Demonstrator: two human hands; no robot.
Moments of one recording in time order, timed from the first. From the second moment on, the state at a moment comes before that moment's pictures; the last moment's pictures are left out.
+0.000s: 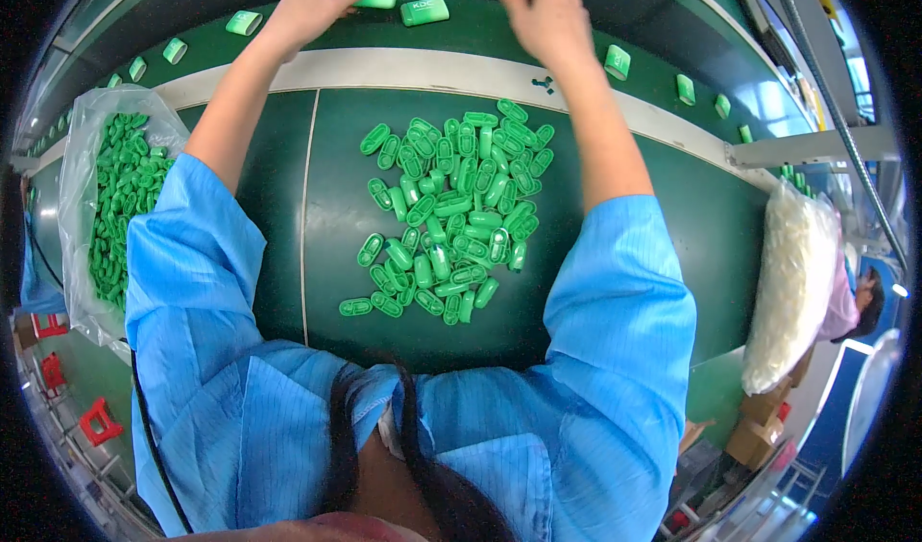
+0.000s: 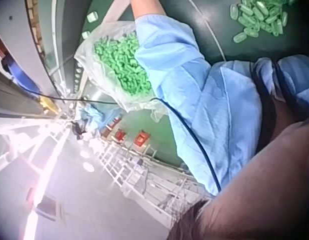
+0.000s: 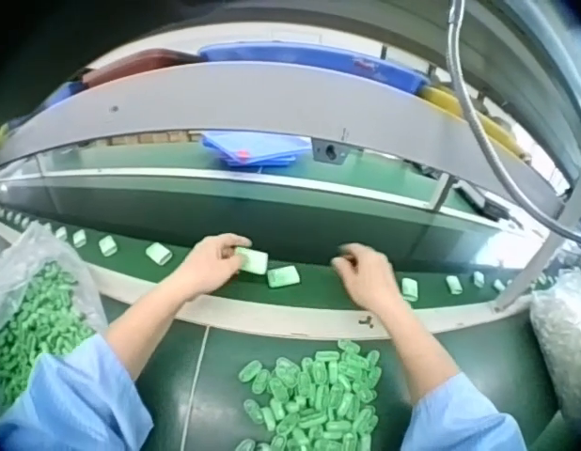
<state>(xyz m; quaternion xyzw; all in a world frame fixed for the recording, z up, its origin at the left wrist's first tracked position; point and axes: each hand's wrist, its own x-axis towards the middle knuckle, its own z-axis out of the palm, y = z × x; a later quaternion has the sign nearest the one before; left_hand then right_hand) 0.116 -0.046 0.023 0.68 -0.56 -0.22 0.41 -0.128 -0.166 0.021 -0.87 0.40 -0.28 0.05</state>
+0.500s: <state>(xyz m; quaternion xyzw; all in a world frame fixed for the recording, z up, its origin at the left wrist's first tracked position) 0.069 0.048 0.028 0.45 -0.85 -0.18 0.21 -0.173 -0.156 -0.002 -0.76 0.50 -0.29 0.31</state>
